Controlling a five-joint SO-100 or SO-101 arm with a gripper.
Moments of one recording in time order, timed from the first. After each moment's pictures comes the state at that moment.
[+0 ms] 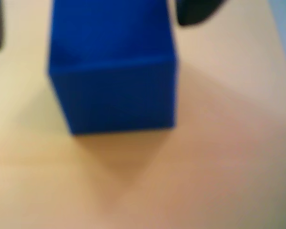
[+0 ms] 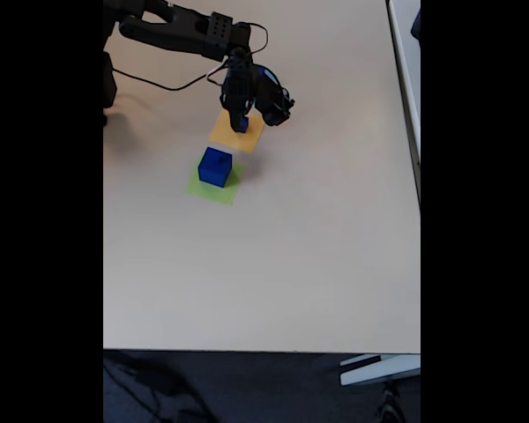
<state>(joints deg) 8.1 65.0 75.3 72.9 101.0</state>
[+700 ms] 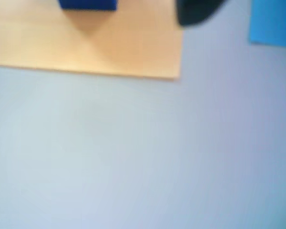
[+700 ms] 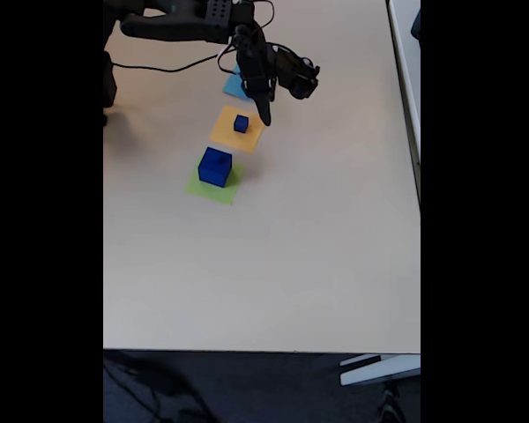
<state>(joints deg) 6.5 68.2 60.6 70.2 94.7</state>
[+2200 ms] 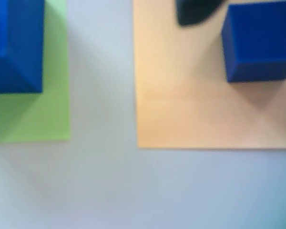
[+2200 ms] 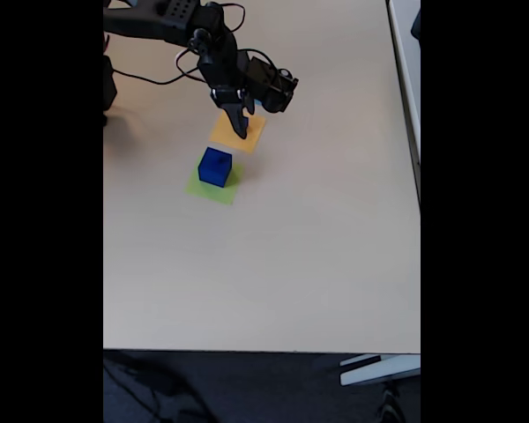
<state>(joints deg) 18.6 87.5 86.4 66.2 87.5</state>
